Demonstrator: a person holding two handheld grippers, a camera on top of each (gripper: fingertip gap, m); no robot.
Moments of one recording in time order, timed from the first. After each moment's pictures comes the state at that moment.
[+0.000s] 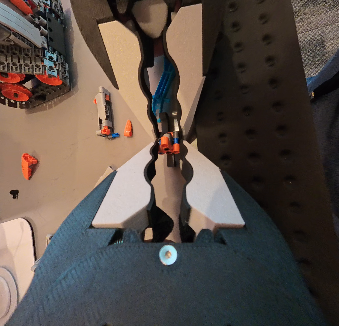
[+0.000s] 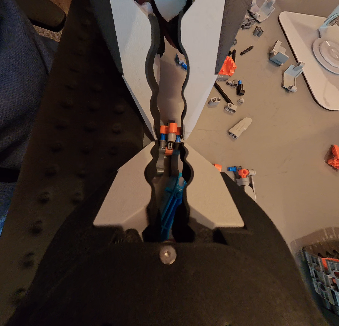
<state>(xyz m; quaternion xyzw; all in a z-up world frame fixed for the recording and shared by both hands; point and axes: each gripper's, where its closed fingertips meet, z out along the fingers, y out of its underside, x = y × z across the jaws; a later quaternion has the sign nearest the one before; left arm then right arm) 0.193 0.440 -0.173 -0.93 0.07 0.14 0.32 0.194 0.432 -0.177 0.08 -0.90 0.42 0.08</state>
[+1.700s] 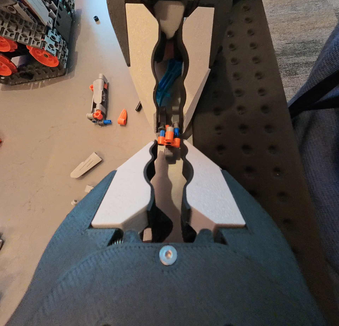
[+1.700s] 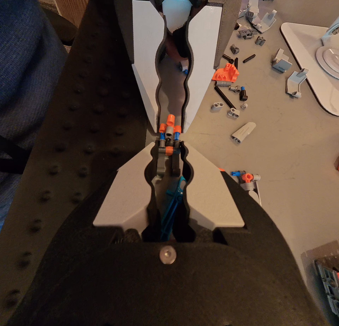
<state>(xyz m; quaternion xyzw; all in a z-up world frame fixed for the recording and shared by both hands) 0.197 0.428 -0.176 -0.91 0.00 0.07 0.41 0.196 0.430 -0.176 0.08 -0.89 0.44 0.06</state>
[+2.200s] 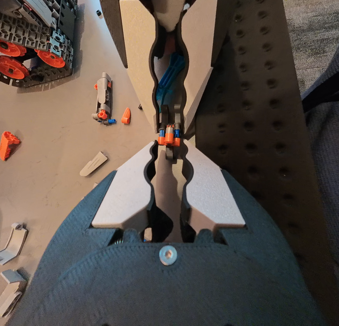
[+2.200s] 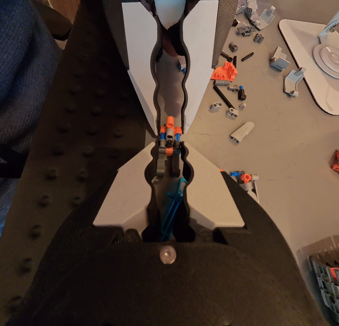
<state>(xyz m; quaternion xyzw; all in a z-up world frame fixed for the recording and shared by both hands) 0.195 0.427 -0.177 -0.92 0.01 0.11 0.38 0.196 0.428 -0.177 0.08 -0.90 0.43 0.07</state>
